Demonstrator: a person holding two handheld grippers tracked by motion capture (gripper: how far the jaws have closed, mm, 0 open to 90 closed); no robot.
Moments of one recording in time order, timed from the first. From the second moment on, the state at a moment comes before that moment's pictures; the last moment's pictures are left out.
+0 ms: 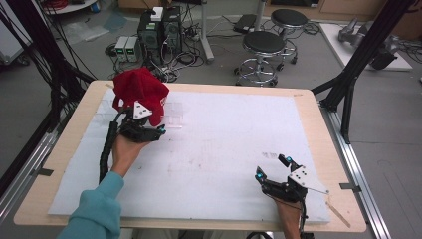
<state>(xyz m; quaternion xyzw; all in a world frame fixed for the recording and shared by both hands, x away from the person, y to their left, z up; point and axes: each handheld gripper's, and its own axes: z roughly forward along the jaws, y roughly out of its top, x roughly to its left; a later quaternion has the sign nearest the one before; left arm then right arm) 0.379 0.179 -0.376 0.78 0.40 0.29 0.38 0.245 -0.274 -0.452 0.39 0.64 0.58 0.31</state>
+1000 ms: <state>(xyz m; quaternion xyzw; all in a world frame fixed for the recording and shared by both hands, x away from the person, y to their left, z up) 0.316 0.209 -0.380 0.75 0.36 0.29 0.47 0.244 -0.276 -0.452 0.38 0.64 0.59 0.31</state>
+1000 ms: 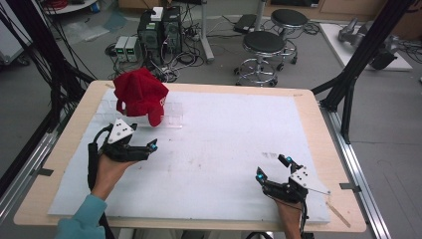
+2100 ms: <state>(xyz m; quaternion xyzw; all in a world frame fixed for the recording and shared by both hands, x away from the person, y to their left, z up) 0.263 0.280 -0.436 0.72 0.33 0.29 0.54 0.243 -0.275 -0.452 0.39 0.64 0.59 0.32</state>
